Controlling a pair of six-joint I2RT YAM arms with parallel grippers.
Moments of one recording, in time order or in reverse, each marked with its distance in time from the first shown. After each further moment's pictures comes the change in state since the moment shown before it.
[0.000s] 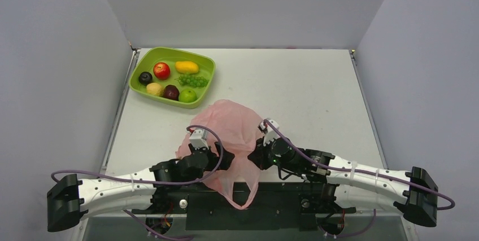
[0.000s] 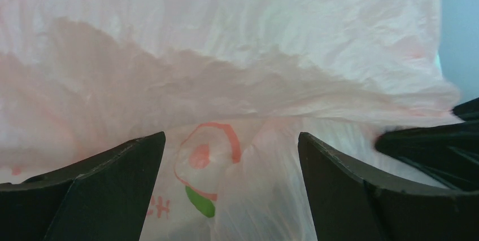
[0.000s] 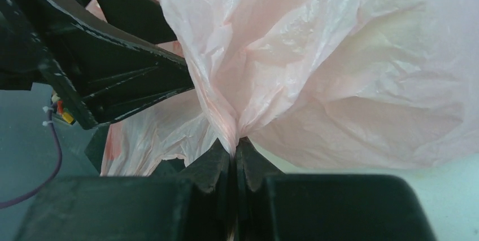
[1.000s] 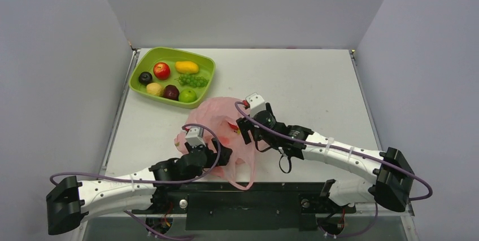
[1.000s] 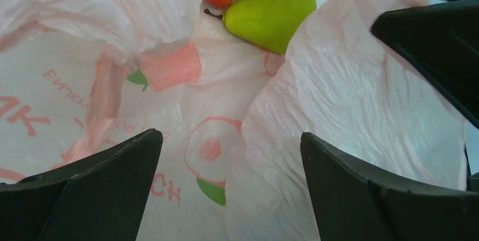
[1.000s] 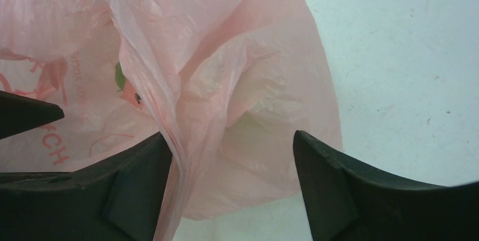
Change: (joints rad) left arm 0.031 0.010 -0.019 0.041 -0.063 -0.015; right arm -0.117 0.304 0.353 -0.140 0.263 -0.377
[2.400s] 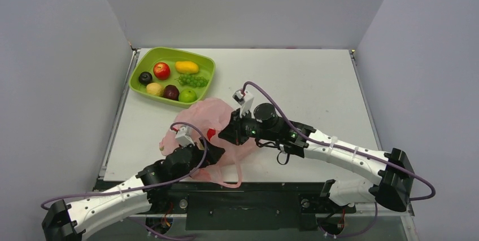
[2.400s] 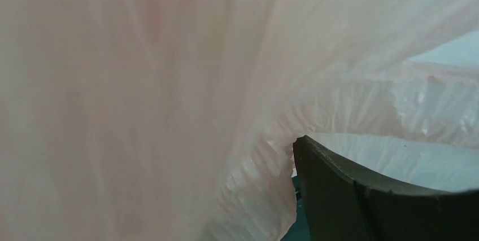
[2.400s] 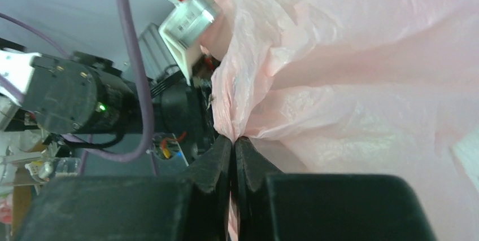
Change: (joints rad) left arm 0.192 -0.249 -0.091 -0.067 0.241 -0.041; right arm -0.005 0.027 0.113 0.218 -0.594 0.340
